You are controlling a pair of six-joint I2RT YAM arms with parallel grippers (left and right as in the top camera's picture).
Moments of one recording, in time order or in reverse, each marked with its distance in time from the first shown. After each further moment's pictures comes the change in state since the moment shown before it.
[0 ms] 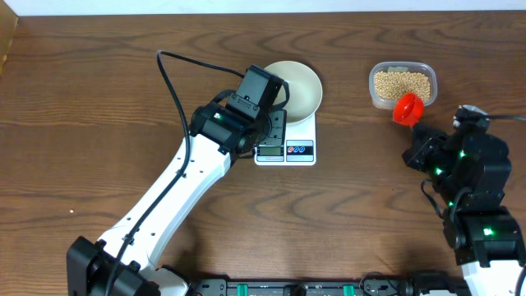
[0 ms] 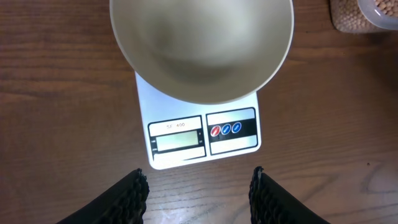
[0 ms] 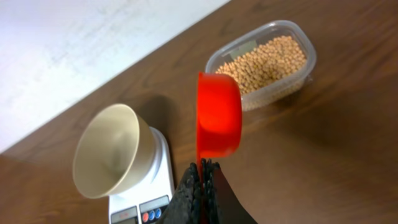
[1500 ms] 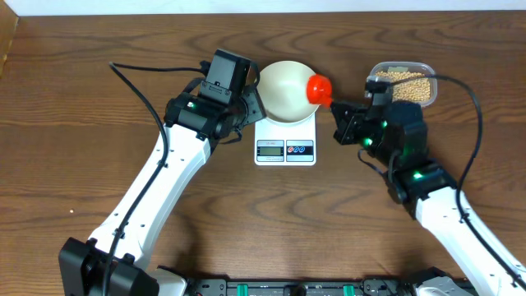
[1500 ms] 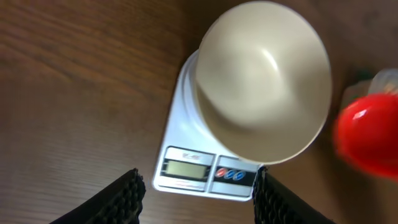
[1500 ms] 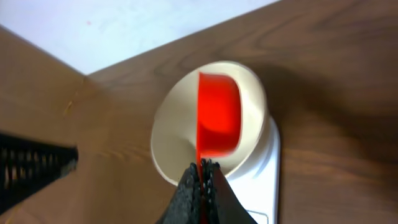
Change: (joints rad) left arm 0.151 0.000 0.000 0.043 0.003 -0.257; right arm 0.296 0.433 0.036 0.461 -0.134 -0.016
